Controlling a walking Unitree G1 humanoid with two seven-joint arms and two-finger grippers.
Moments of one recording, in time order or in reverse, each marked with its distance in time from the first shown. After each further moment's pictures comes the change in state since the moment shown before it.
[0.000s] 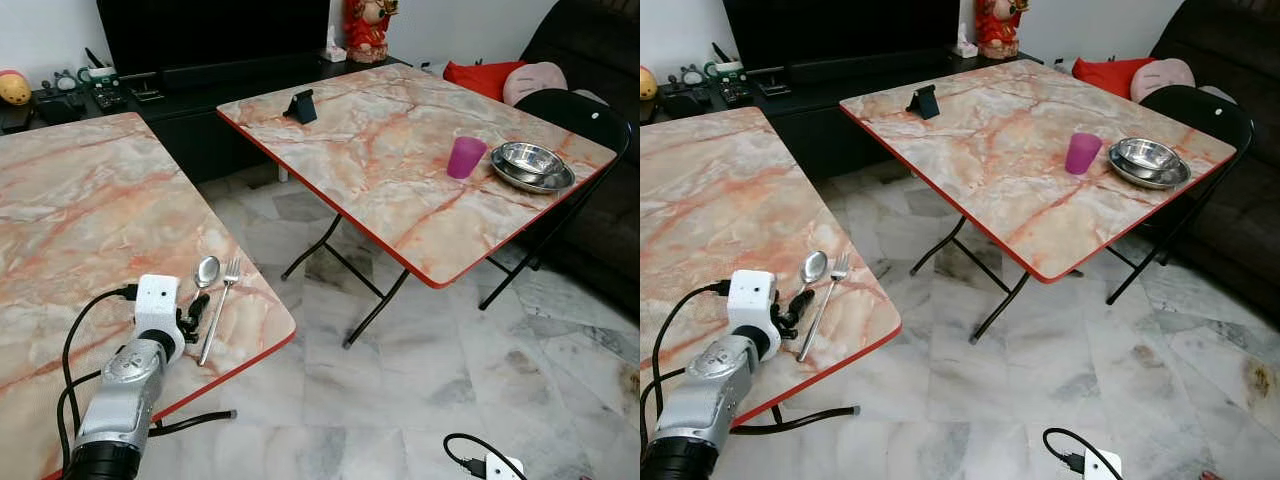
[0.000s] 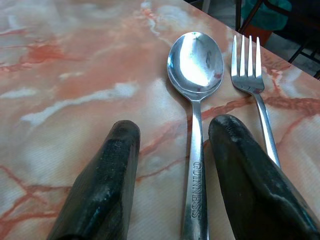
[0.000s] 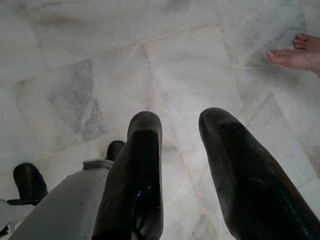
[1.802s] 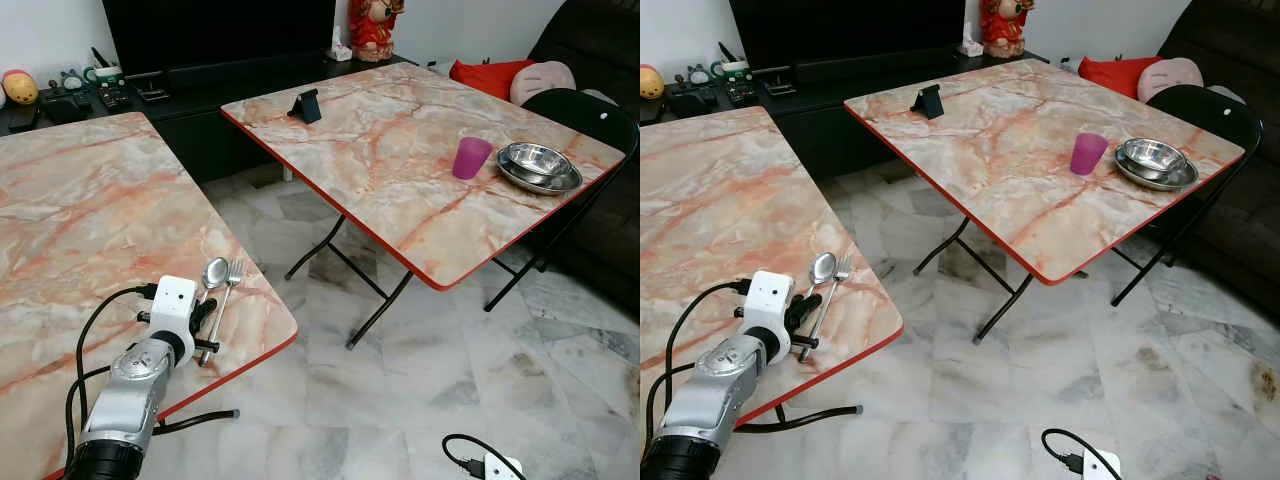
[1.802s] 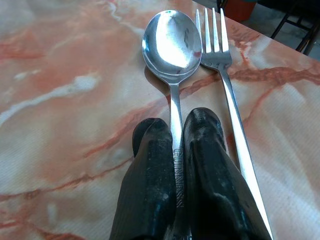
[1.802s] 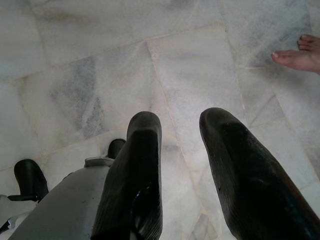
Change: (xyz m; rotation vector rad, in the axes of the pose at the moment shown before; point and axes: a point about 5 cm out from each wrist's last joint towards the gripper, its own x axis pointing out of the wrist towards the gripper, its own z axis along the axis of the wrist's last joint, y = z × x) left arm 0.001 -0.017 -0.003 0.100 0.062 -0.108; right arm 0.000 0.000 -0.001 -0.011 0.008 0.006
